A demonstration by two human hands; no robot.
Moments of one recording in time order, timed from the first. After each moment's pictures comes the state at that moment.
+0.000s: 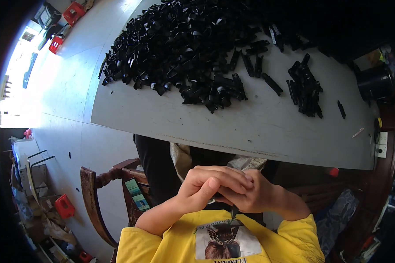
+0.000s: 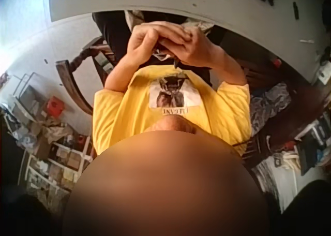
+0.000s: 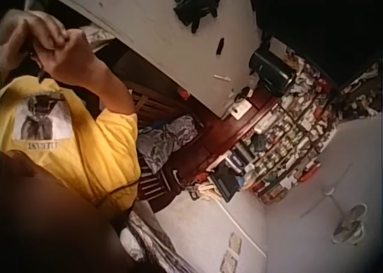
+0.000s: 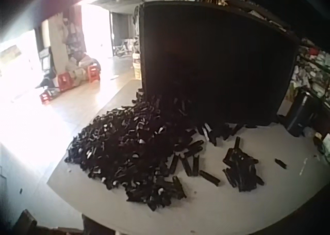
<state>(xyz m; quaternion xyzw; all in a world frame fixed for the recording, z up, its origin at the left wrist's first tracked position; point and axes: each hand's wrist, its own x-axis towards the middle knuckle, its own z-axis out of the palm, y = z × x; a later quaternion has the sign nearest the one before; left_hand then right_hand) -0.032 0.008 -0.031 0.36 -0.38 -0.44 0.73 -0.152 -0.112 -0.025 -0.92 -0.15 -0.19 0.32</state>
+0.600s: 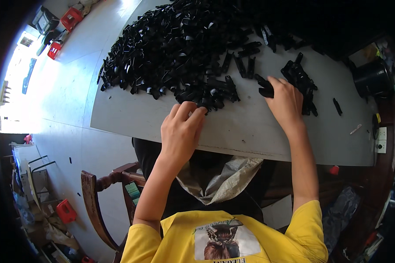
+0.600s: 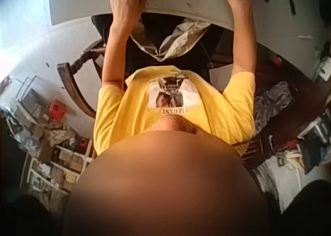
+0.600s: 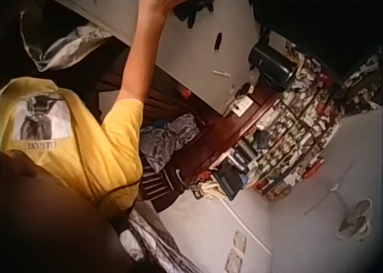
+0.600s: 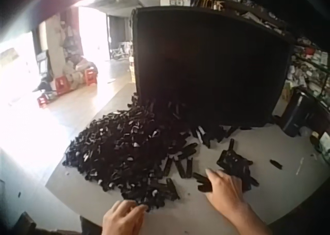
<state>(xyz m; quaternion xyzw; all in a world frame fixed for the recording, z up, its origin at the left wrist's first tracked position) 0.033 -0.034 -0.057 0.78 -0.52 0.05 0.33 -0.104 -0.249 -0.040 -0.93 0.33 -0.16 0.05</state>
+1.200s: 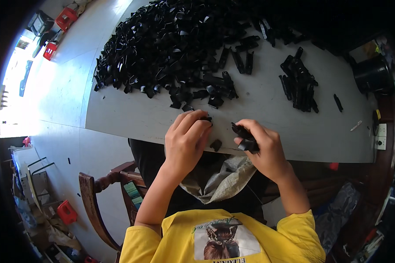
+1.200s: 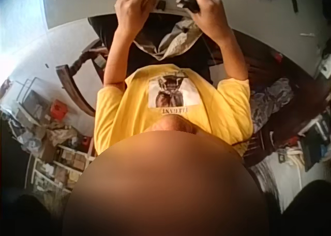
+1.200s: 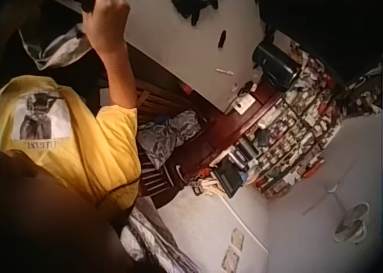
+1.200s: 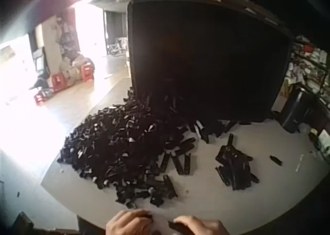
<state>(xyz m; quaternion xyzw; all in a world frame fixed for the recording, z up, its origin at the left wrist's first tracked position) 0.015 -0.027 -0.065 0.75 -0.53 0.00 0.40 -0.136 -0.162 -0.039 -0.89 0.15 -0.21 0.37</state>
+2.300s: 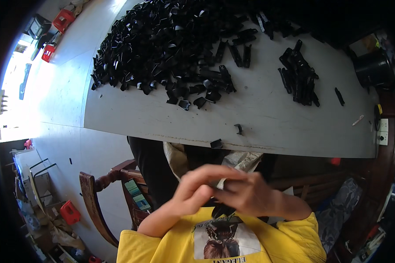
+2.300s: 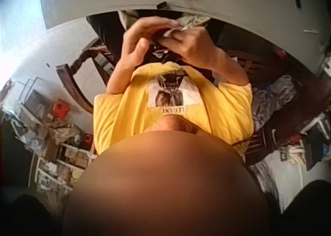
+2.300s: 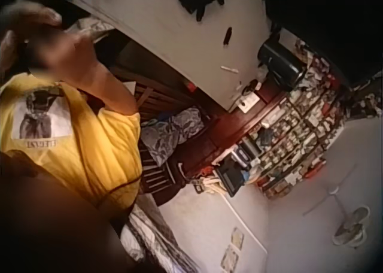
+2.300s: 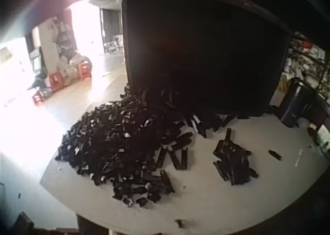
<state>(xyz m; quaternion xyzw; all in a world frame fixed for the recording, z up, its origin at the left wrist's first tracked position) -0.045 0.021 -0.028 0.43 -0.30 -0.51 0.68 -0.177 -0.109 -0.023 -0.94 -0.08 -0.10 0.31</state>
